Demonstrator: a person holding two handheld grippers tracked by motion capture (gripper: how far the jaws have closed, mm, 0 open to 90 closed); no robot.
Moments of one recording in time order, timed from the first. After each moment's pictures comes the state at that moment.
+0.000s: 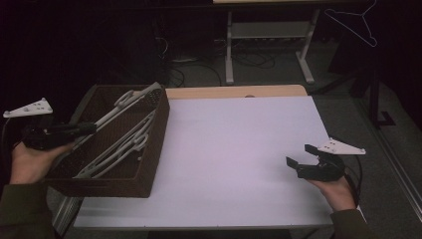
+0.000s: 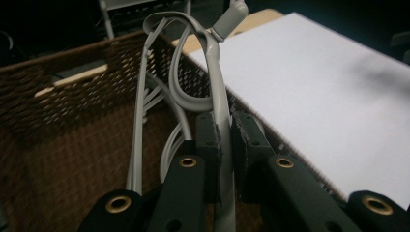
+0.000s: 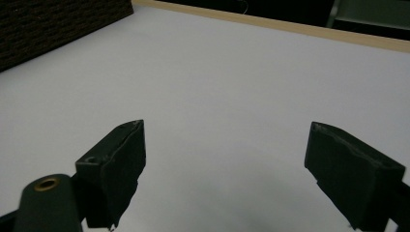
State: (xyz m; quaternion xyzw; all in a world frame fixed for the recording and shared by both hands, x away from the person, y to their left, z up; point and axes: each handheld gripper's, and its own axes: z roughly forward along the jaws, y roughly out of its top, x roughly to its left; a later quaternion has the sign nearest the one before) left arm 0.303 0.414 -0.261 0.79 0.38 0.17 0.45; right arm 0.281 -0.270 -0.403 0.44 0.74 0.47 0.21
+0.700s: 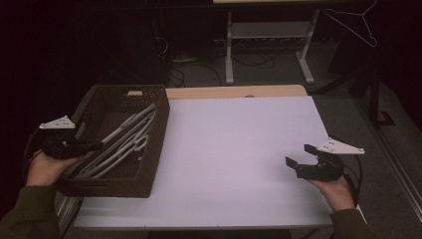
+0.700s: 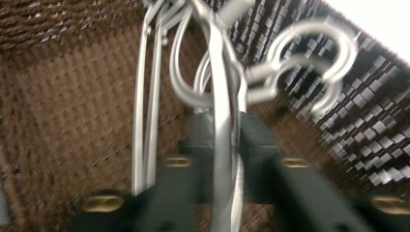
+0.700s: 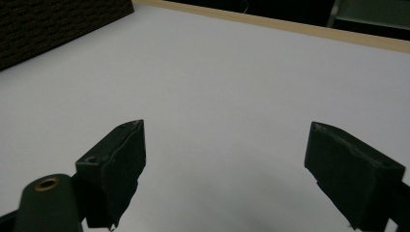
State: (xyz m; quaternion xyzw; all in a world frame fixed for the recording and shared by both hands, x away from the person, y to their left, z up) left arm 0.330 0.427 -0.330 0.82 0.42 0.14 0.38; right arm 0.281 -0.268 -0.402 0.44 0.74 0.46 0.21
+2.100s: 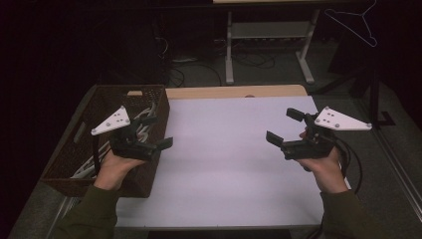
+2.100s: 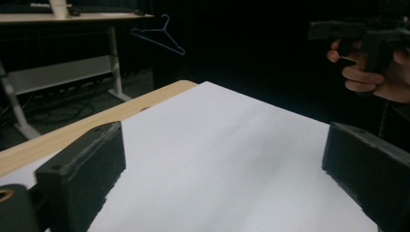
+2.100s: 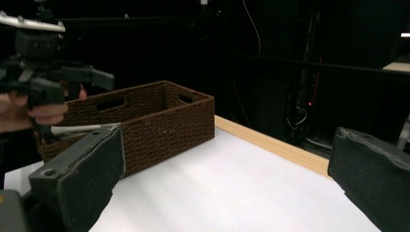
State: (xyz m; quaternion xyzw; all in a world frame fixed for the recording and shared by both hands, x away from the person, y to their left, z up) left arm 0.309 0.246 -0.306 0.74 0.25 0.14 0.61; right arm 0.288 -0.213 -0.299 0.30 0.69 0.63 0.21
